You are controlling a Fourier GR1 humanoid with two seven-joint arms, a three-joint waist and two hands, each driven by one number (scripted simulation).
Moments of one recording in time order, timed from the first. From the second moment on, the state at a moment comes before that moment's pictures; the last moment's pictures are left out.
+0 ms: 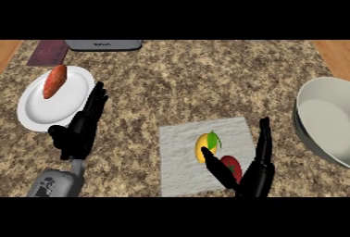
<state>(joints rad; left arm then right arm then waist) -0.16 0.25 -0.21 -1.49 0.15 0.24 0.02 0.09 -0.01 0.51 -1.65 0.95 -1.07 0.46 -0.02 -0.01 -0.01</state>
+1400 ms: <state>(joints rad) -0.17 0.22 -0.19 -1.48 0.12 0.21 0.03 -0.01 -0.01 0.71 -1.87 1.23 -0.58 1.21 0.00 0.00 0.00</state>
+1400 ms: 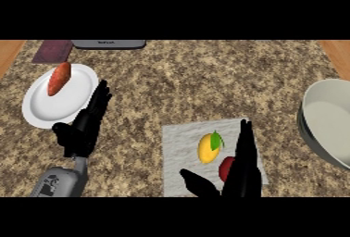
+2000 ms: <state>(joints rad) -0.18 0.20 -0.19 -1.52 0.10 0.21 0.08 0.00 -0.01 0.73 -1.83 1.18 -0.73 1.14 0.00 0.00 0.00</state>
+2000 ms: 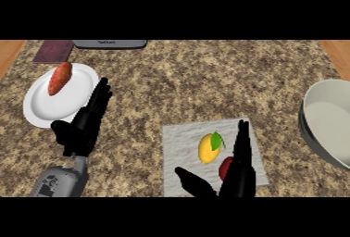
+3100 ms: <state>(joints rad) -0.16 0.18 -0.16 -1.58 0.07 0.18 0.13 -0.03 0.00 0.65 -1.54 1.05 -0.92 1.12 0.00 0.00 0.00</state>
